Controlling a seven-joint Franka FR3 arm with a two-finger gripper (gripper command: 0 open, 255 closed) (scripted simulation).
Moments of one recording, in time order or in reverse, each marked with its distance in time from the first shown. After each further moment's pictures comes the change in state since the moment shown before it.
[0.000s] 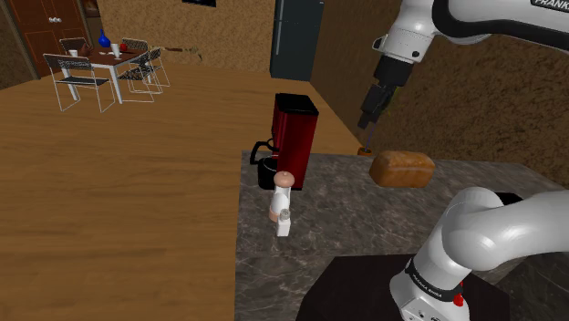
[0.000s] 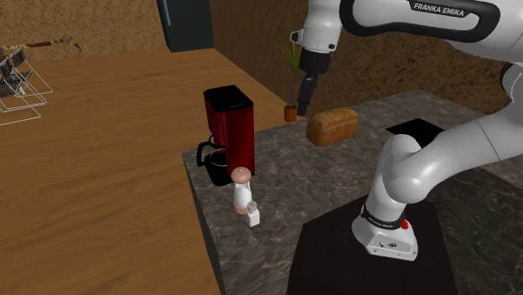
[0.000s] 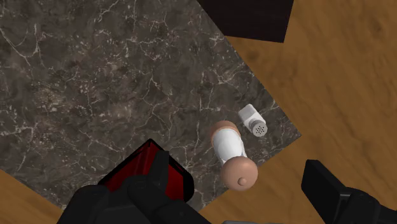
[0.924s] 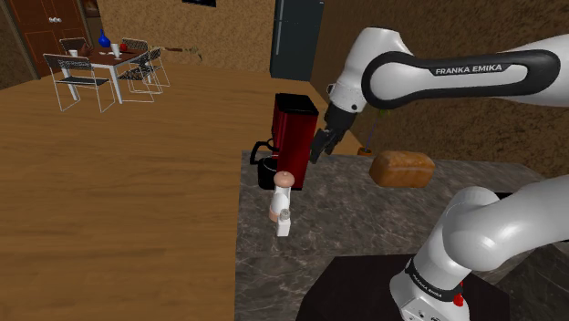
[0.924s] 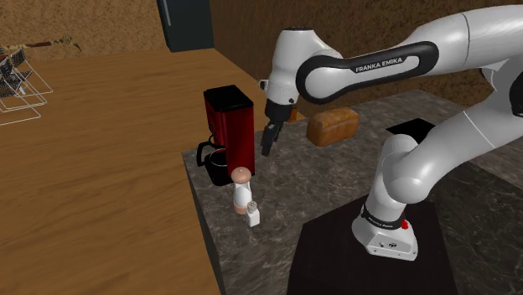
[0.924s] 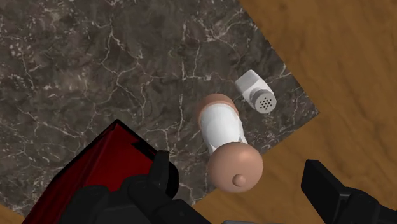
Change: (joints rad) arm 0.023 0.178 0.115 -0.226 0.071 0.478 0.067
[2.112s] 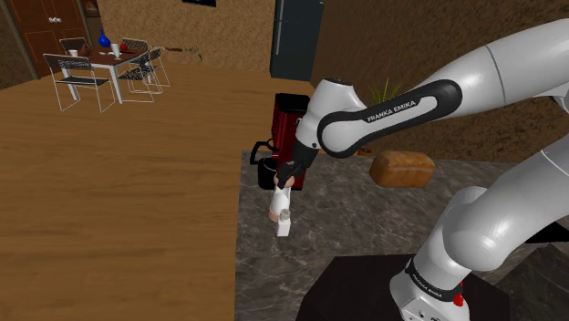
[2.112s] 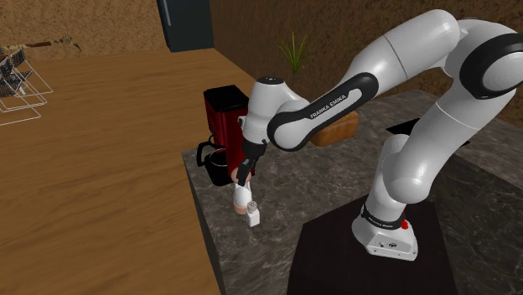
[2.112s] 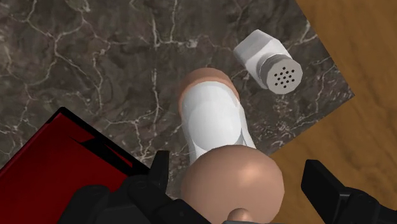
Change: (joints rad) arm 0.008 0.326 0.095 -0.054 0.021 0.432 0.054
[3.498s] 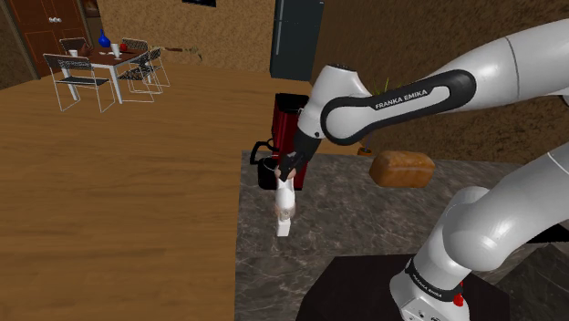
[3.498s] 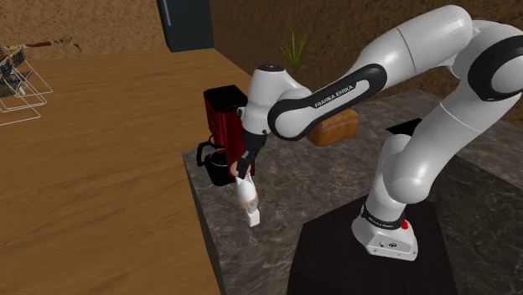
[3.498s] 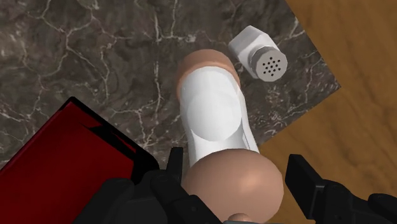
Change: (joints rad) arm -0.002 -0.048 -0.007 0.044 -0.005 -0.092 0.005
